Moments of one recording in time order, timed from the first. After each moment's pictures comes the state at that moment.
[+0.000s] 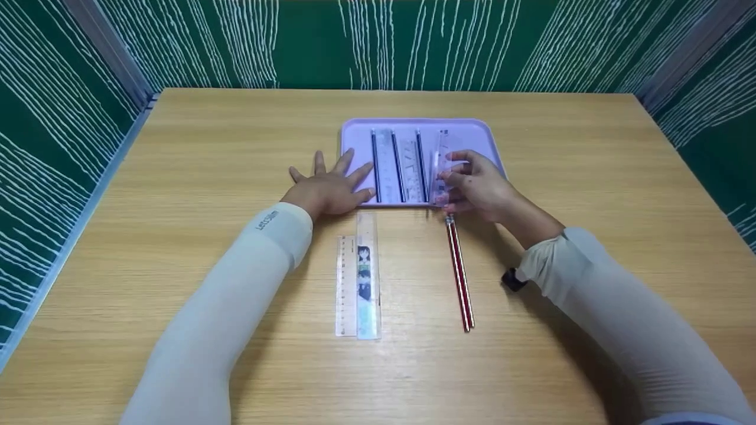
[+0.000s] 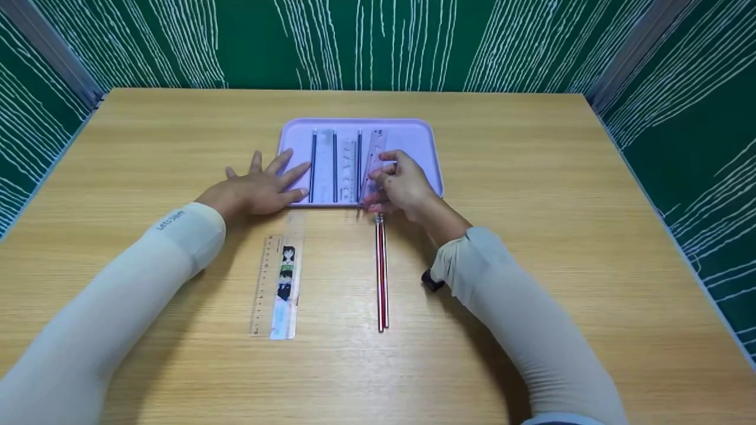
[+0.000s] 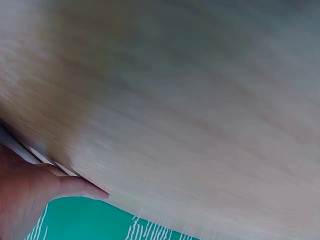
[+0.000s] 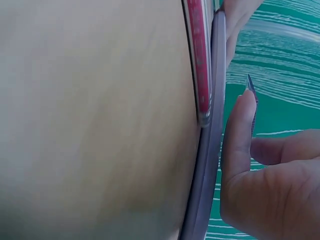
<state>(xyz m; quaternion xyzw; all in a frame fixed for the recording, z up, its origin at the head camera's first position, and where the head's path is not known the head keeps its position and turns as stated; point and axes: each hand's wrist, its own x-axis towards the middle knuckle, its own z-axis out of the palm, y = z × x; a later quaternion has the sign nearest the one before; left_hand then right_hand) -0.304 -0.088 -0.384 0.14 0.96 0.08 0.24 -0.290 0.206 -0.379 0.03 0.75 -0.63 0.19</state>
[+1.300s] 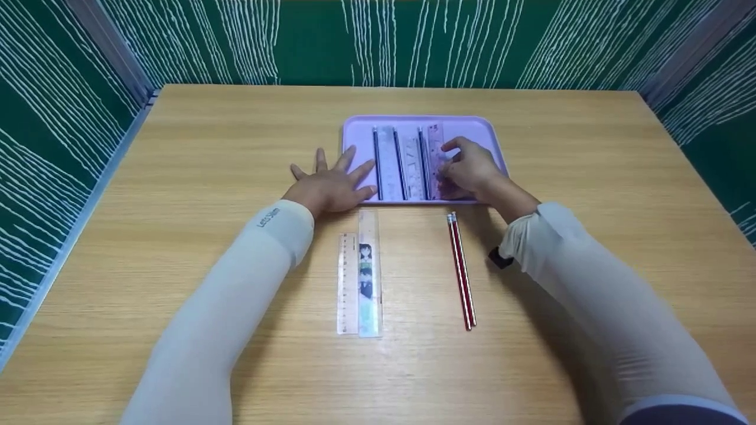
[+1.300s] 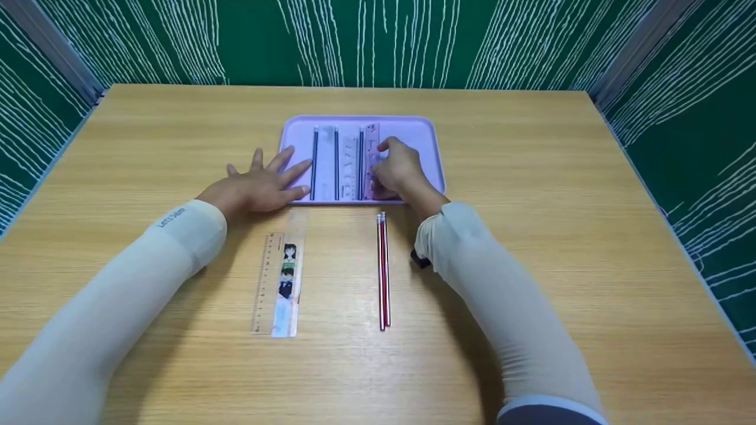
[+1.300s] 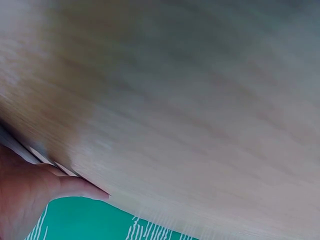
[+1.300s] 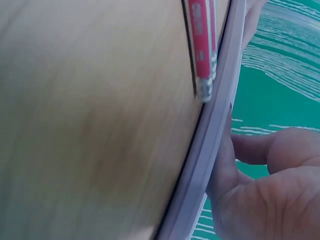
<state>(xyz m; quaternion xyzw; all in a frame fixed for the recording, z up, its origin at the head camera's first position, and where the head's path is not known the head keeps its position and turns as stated) -0.305 -0.088 -0.385 0.14 0.96 0.08 0.24 -0.322 0.190 -0.375 0.05 0.86 -0.48 0.18</state>
